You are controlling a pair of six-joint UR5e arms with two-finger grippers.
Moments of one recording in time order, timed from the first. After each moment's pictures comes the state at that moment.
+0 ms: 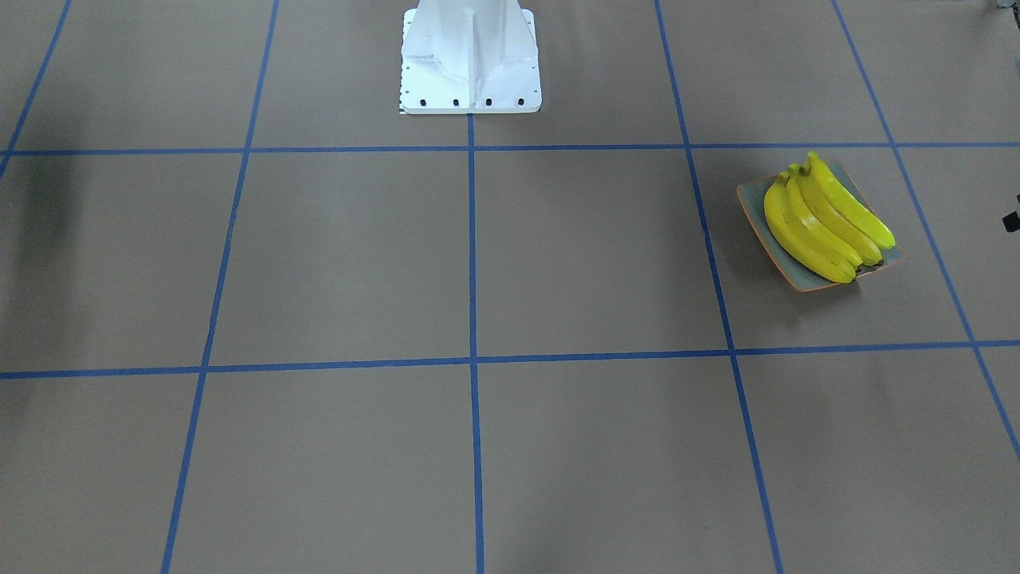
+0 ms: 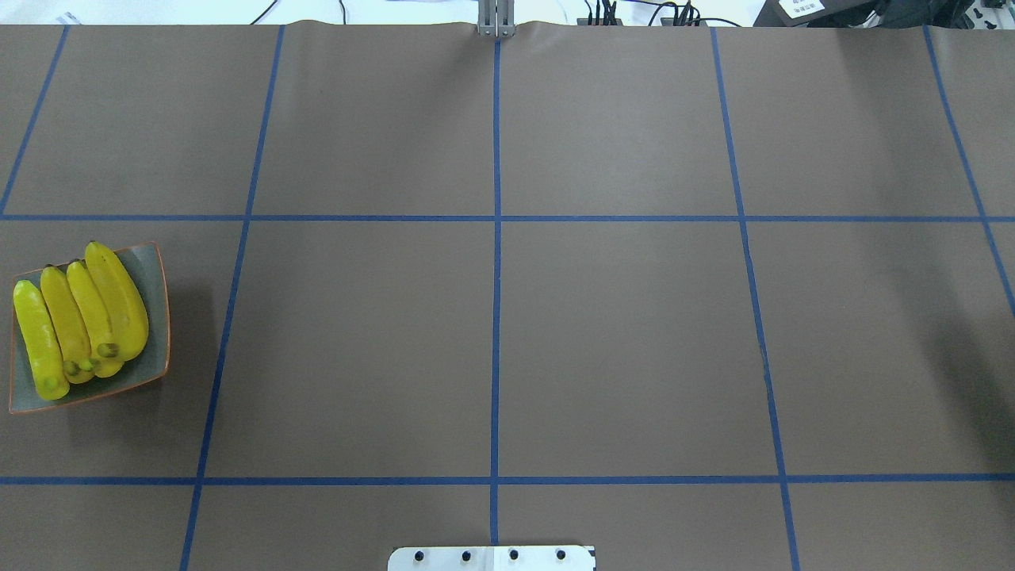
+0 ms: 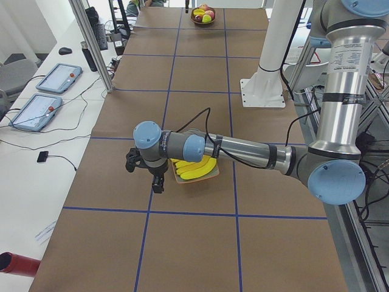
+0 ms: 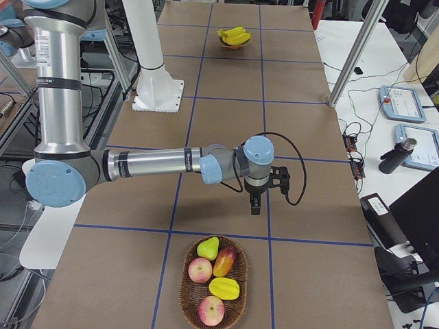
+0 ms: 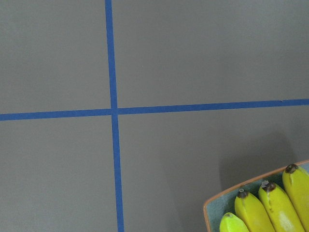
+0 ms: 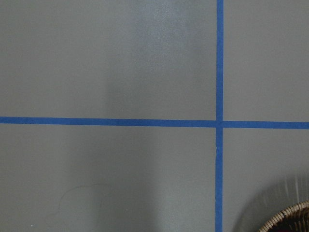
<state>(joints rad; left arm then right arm) -1.47 -1.63 -1.67 -1.53 -2.41 -0.10 1.42 -1.59 1.68 -1.40 2.34 0.27</state>
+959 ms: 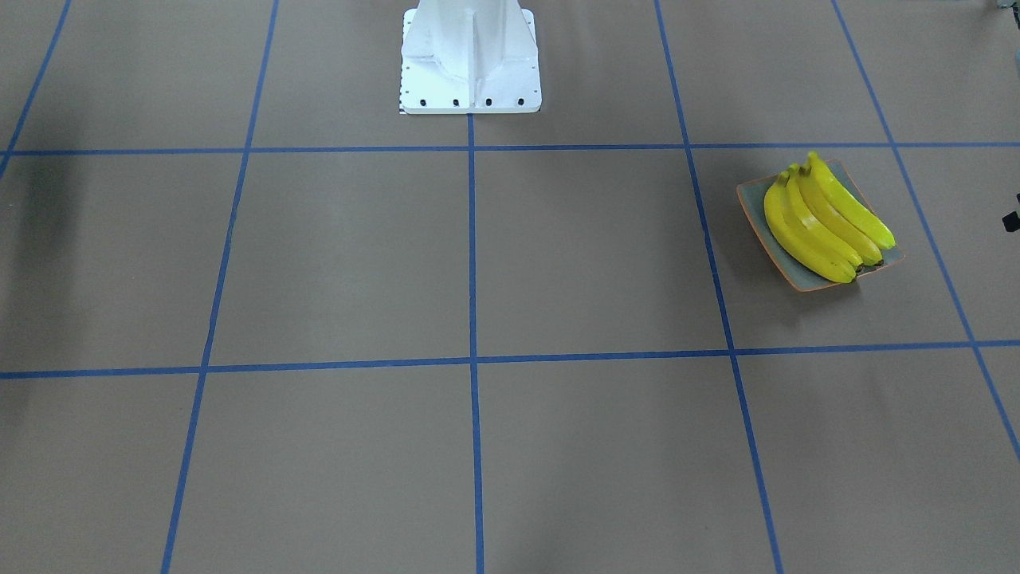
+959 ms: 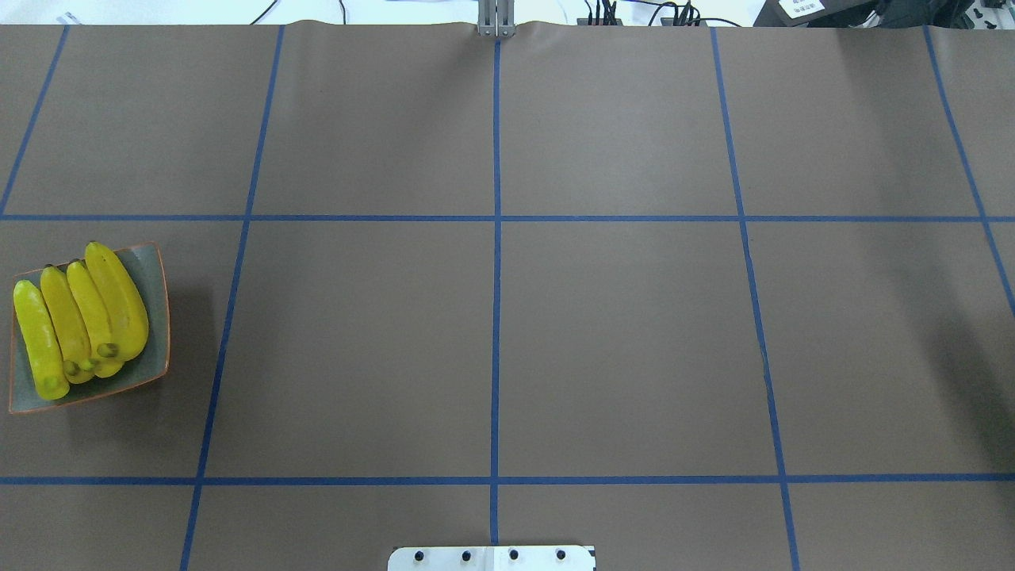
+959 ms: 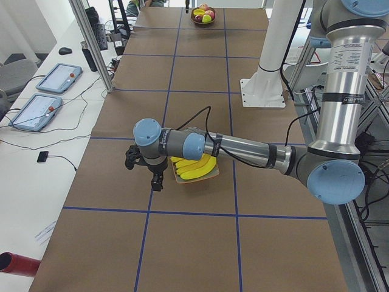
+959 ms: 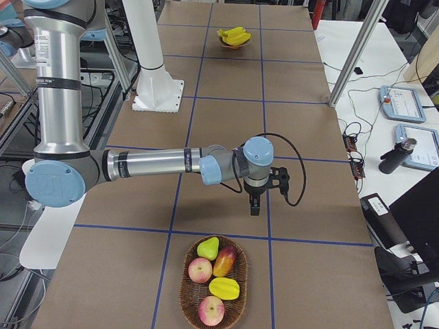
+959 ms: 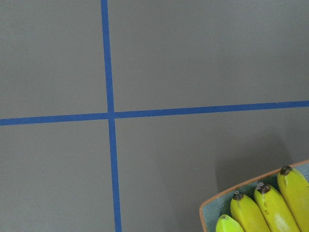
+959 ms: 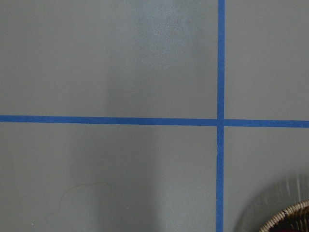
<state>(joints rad) -1.47 -1.63 -1.68 -1.53 -2.41 -0.10 1.42 -1.59 1.68 -1.40 2.34 0.27</state>
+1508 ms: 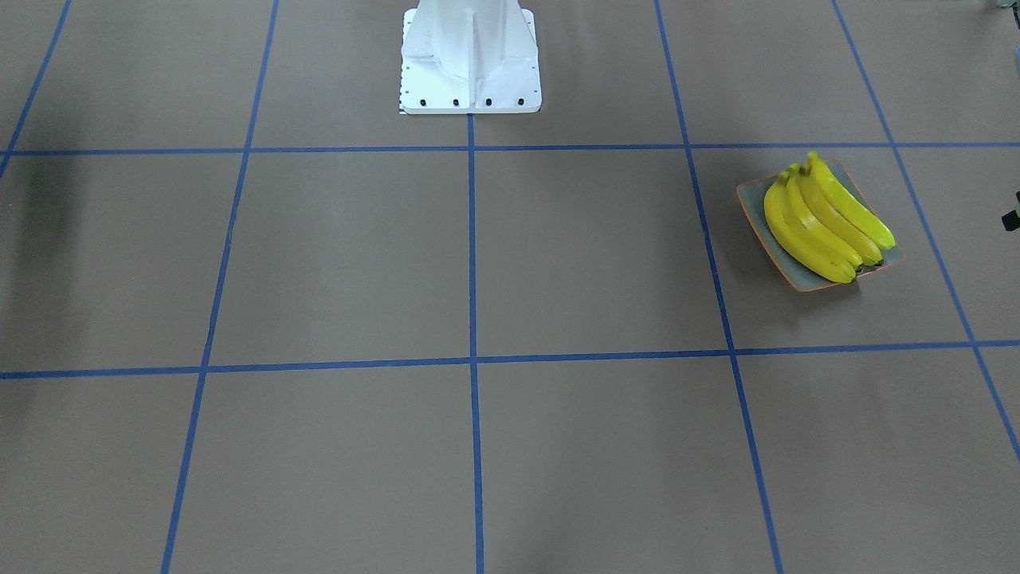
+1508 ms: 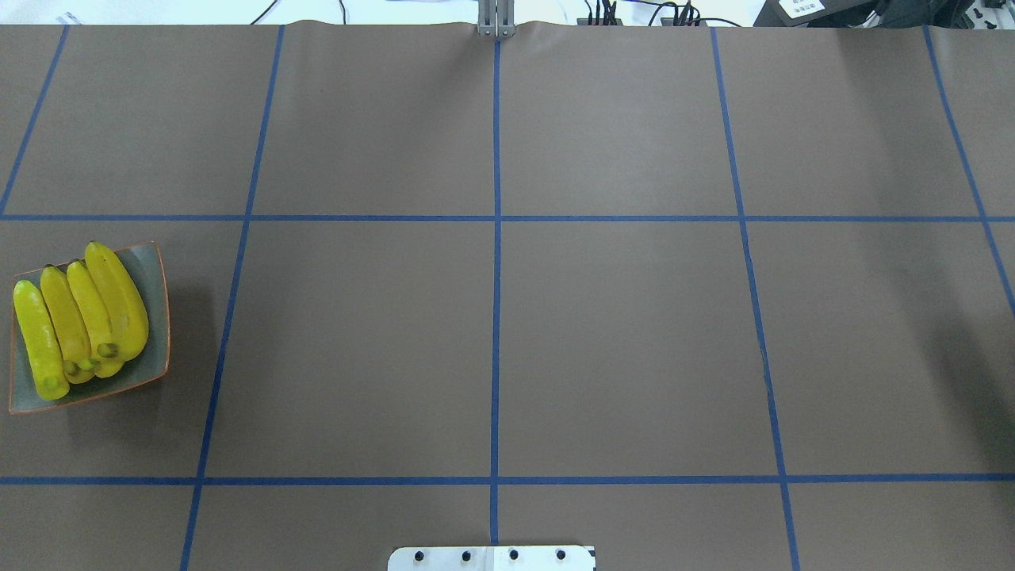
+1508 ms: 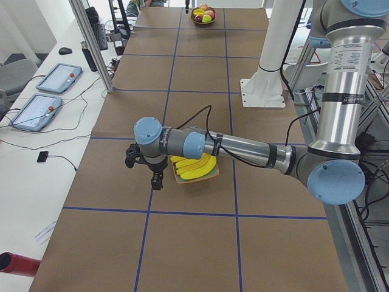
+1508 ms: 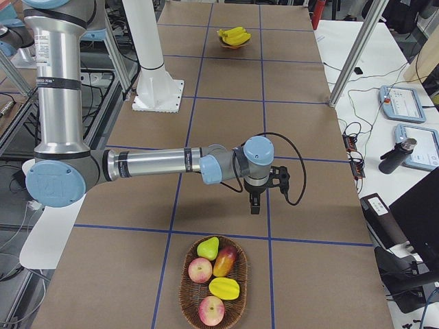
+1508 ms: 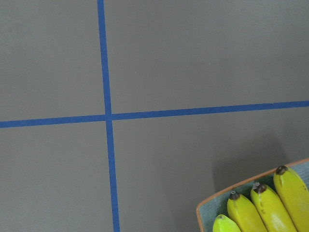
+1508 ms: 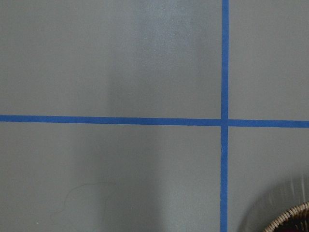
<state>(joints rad) -1.47 -1.63 -1.69 -1.53 -2.41 -0.10 1.42 -1.59 1.68 -1.40 2.35 0.27</state>
